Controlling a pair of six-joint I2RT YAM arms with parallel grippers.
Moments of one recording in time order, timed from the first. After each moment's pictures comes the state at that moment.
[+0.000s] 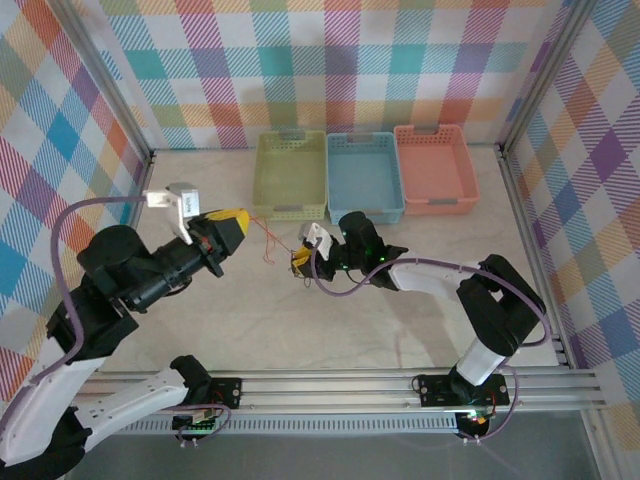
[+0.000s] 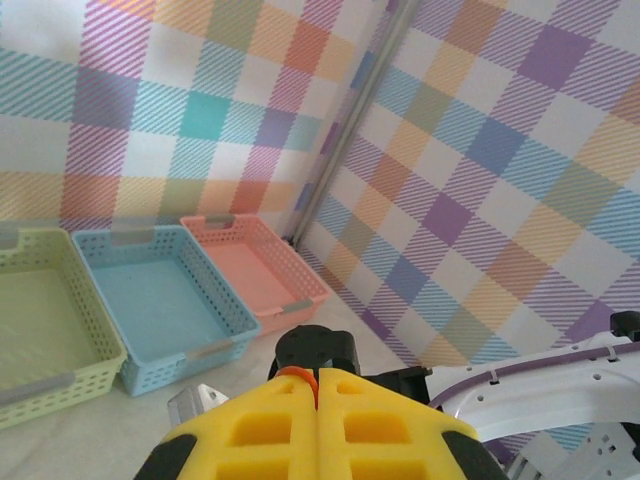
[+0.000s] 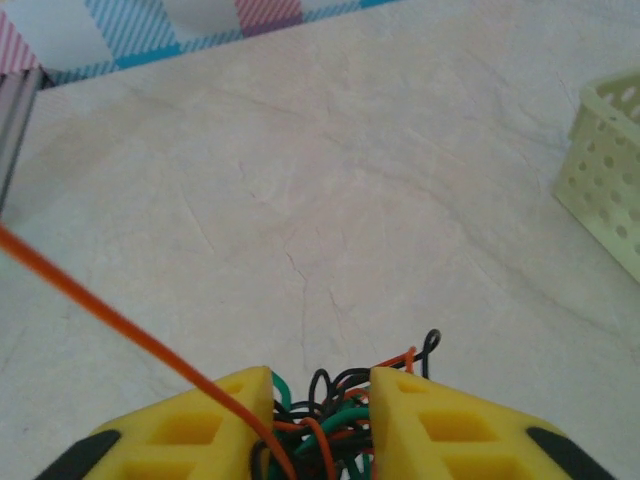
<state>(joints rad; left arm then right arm) -0.77 0.71 1.33 -0.63 -0.03 -0.40 0.77 1.67 0.94 0.19 -0.48 -0.19</state>
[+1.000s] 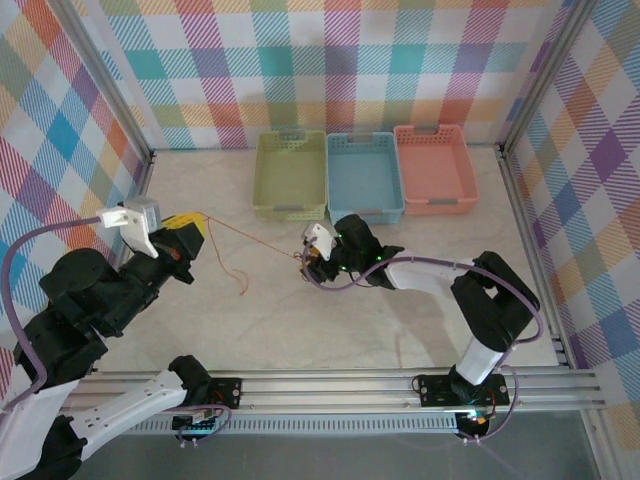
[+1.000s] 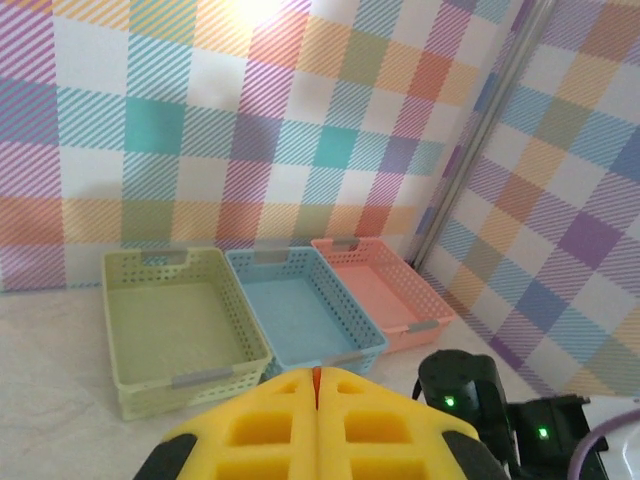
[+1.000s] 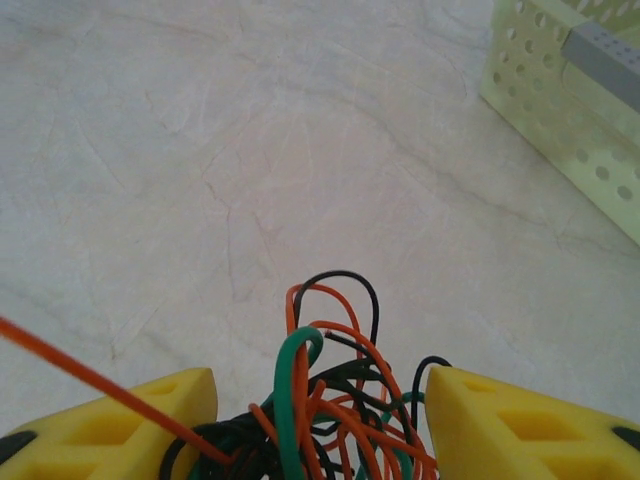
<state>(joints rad) -0.77 0.62 1.29 -0.73 -0.29 -0.30 0.77 1.62 0.84 0.18 -0.33 -0.19</state>
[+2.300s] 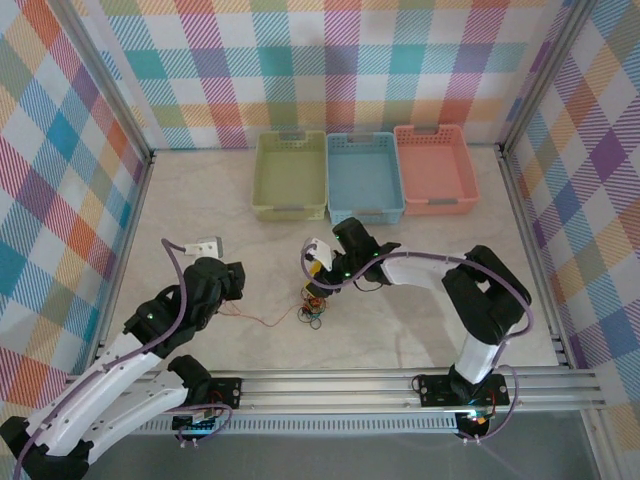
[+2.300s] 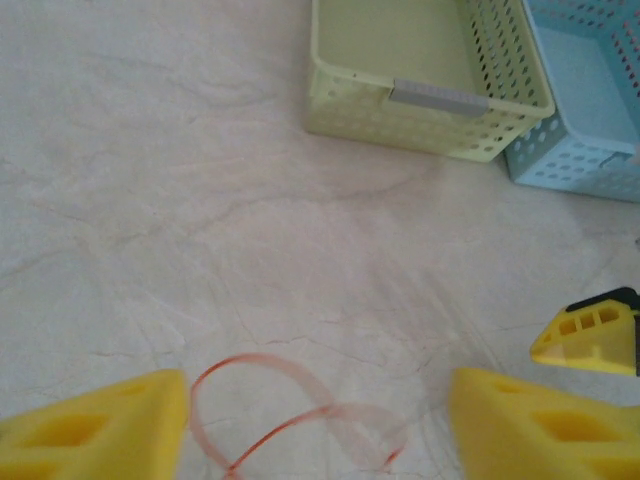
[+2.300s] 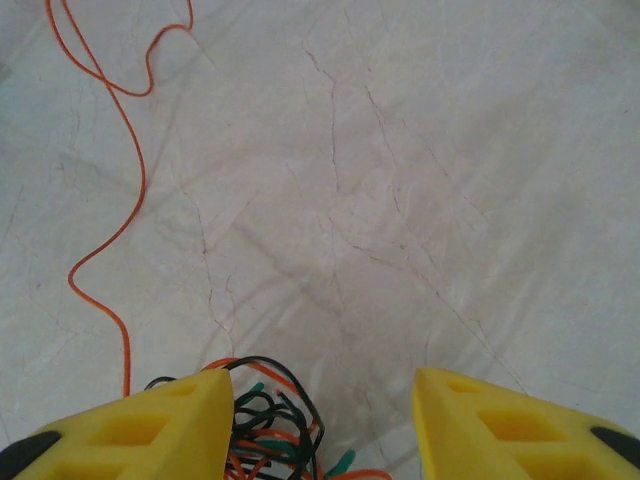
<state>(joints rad) -0.64 0.66 0.69 -0.71 -0.44 -0.61 0.76 1.79 1.01 -0.12 -0.56 -0.24</state>
